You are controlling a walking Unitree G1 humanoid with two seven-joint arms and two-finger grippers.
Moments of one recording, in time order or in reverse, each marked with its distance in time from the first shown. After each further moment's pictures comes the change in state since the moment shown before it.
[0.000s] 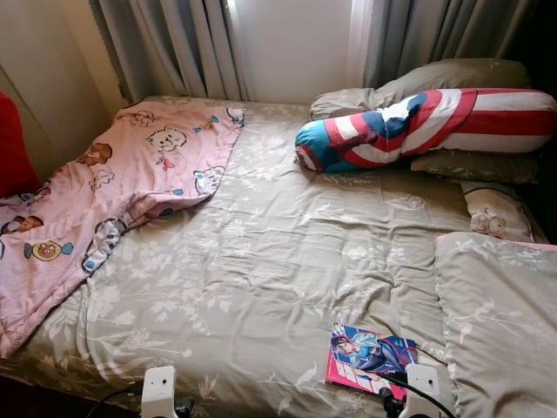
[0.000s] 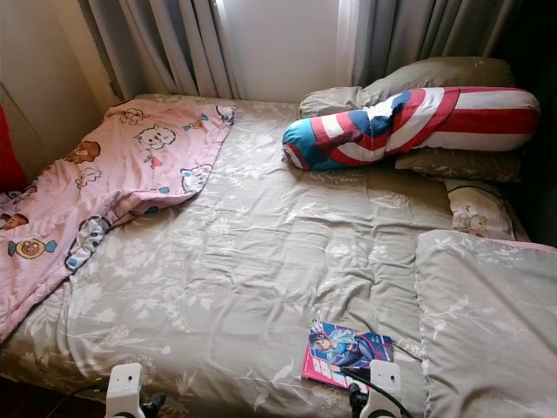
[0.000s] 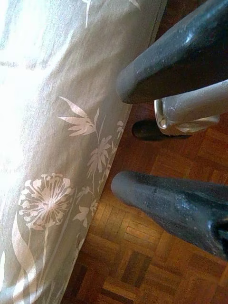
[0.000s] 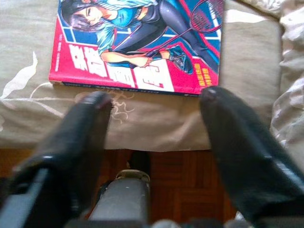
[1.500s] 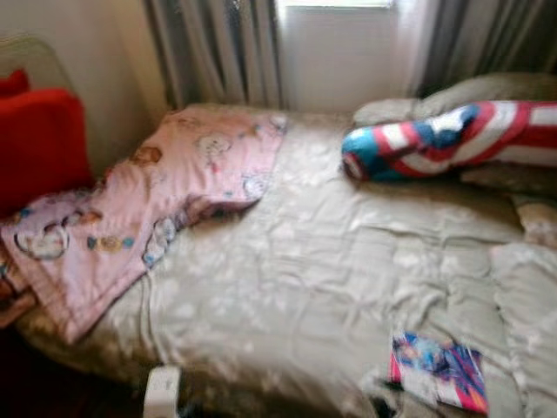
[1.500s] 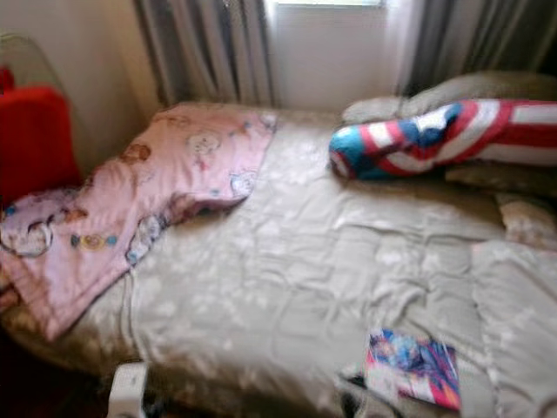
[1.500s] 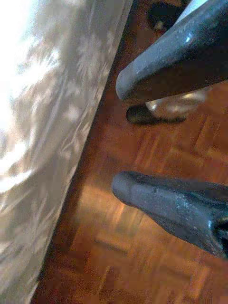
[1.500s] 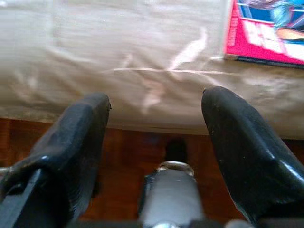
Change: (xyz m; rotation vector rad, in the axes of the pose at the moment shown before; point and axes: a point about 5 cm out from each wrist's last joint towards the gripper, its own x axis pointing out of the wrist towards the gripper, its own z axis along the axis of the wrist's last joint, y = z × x) left arm -0.003 0.010 -0.009 0.052 0.042 -0.008; right arm 0.000 0.022 -0.004 0.019 0.024 0.072
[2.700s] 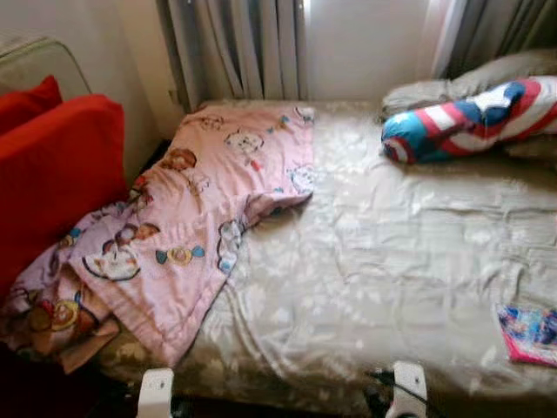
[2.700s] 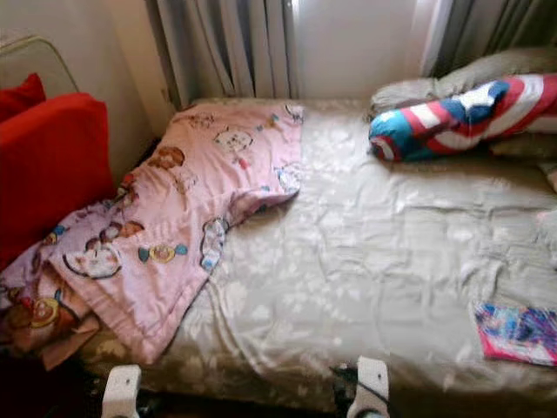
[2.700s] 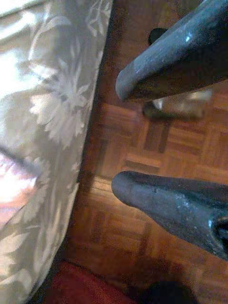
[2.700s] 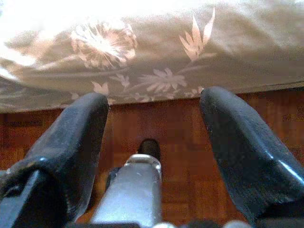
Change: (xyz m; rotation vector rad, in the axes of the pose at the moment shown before) left arm 0.002 -0.015 0.003 -0.013 -0.010 -0.040; right arm -0.003 -0.020 -0.004 0.003 0.009 -0.053
